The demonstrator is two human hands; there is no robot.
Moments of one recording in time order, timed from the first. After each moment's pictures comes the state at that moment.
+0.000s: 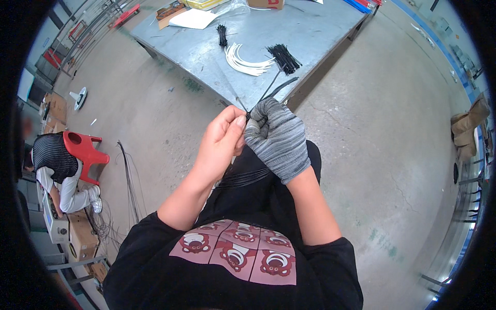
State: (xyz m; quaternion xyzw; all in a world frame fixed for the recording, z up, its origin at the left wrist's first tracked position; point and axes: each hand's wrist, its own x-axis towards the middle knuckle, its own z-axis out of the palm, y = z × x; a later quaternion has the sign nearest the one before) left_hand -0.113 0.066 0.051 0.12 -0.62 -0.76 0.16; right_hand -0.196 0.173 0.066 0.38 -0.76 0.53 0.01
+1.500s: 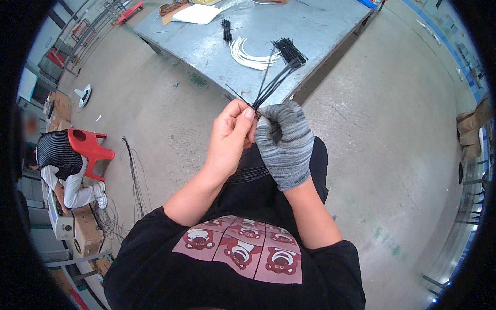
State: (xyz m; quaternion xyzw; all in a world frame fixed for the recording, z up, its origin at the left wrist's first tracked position) left_hand -0.121 0.073 0.044 0.11 -0.58 -0.78 0.21; right_hand -0.184 0.177 0.037 0.34 -0.72 0.59 0.10
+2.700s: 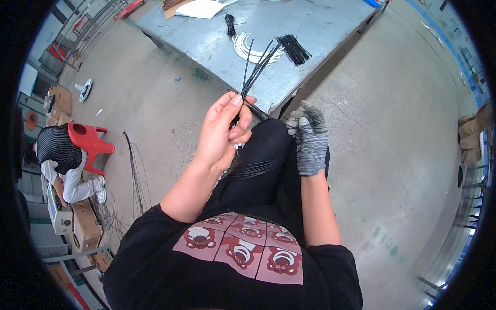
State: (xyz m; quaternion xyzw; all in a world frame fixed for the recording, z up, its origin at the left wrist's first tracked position) left_hand -0.113 0.057 0.053 0.12 -0.42 -0.89 0.16; right_hand -0.221 0.207 -0.034 0.11 -0.45 0.87 -0.20
